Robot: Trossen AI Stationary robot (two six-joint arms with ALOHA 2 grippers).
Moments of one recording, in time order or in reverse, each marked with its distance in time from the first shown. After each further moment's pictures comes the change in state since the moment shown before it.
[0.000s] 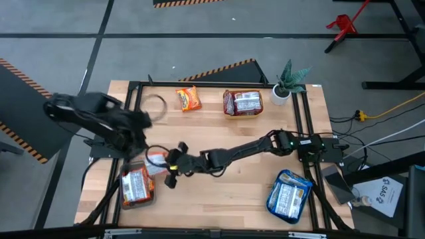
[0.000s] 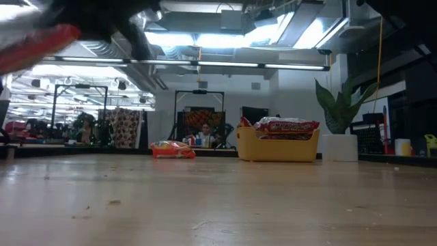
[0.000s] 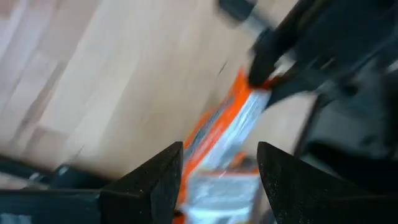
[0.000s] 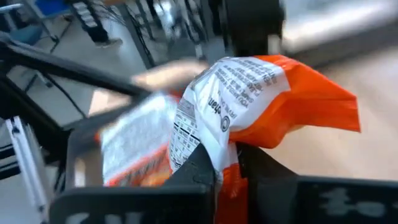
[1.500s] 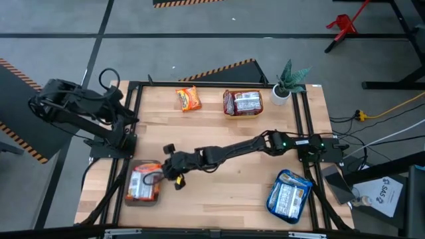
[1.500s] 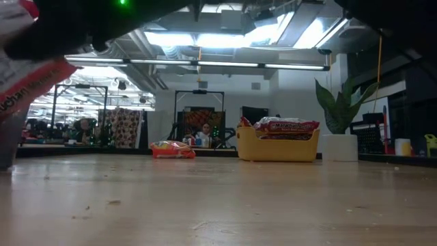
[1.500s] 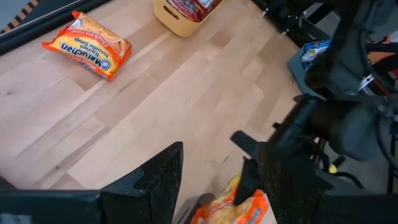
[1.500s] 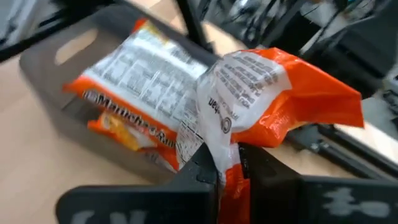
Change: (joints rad) left arm 0.000 -0.258 0.044 0.046 -0.346 -0.166; right arm -0.024 0.105 0.126 -0.120 -0.240 -0.810
